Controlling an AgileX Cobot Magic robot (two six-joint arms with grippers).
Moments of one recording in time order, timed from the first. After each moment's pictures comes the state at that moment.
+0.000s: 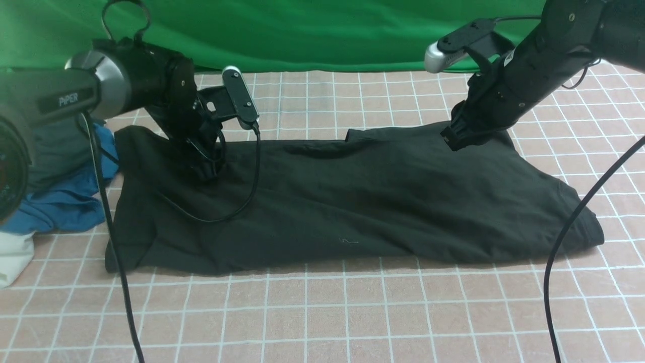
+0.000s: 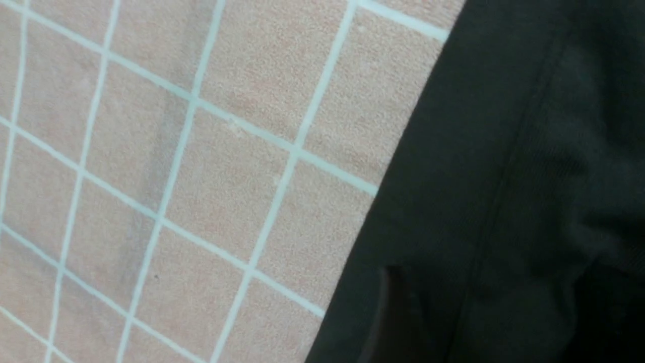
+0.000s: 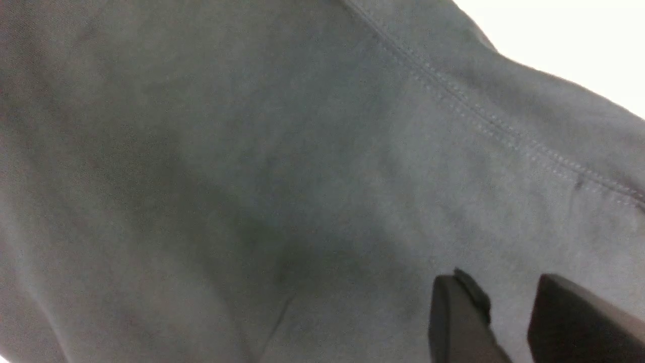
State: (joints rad) right arm 0.23 1.96 -1.58 0.21 0.89 -0.47; left arm -0.15 2.14 -1.56 0.18 0.64 0.87
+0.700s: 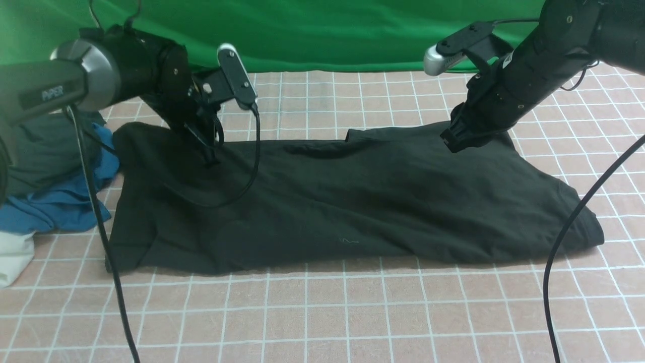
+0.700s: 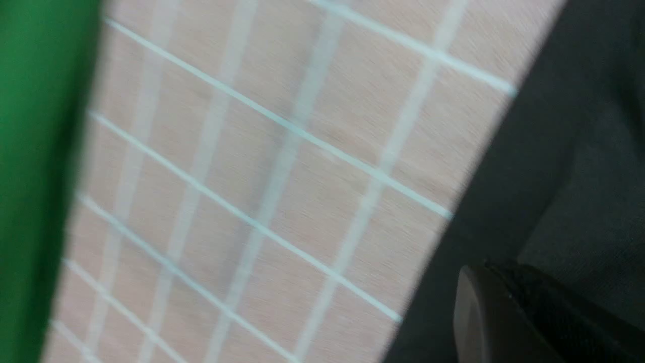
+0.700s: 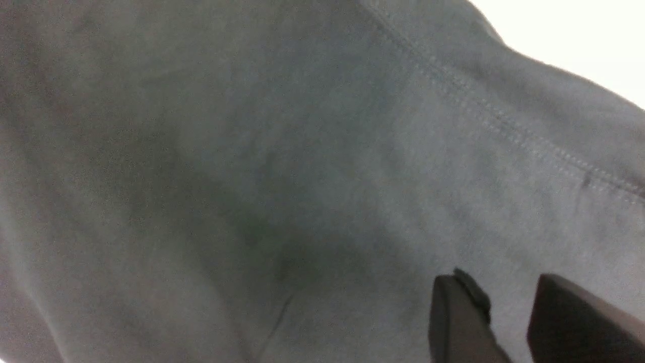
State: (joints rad) right arm 0.23 1.96 -1.58 0.21 0.88 -0.47; left arm -0.15 2.07 -1.55 0.19 0.56 0.85
